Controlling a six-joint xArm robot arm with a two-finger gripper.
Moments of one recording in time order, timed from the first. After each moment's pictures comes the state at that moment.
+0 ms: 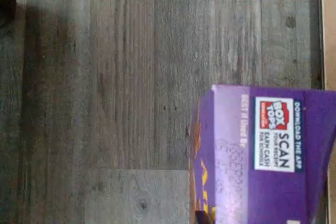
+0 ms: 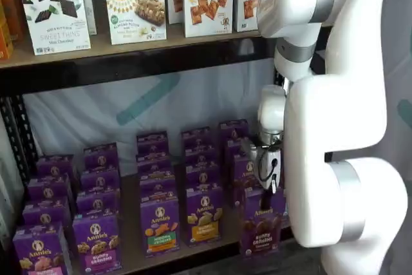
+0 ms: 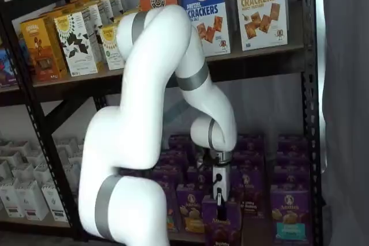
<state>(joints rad) -0.14 0.57 -0.91 0.13 0.52 -1.83</state>
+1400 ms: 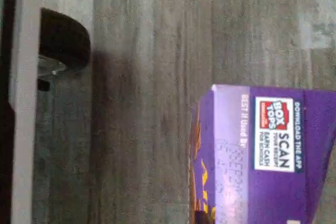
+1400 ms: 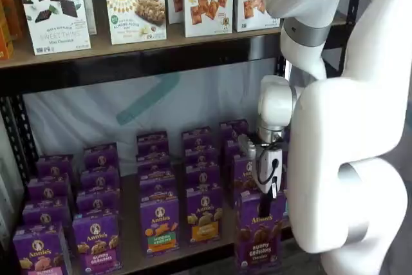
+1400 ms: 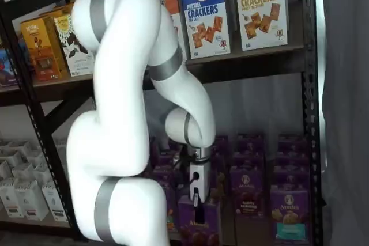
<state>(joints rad) -0.04 0.18 -0.55 0.20 0.55 -1.79</state>
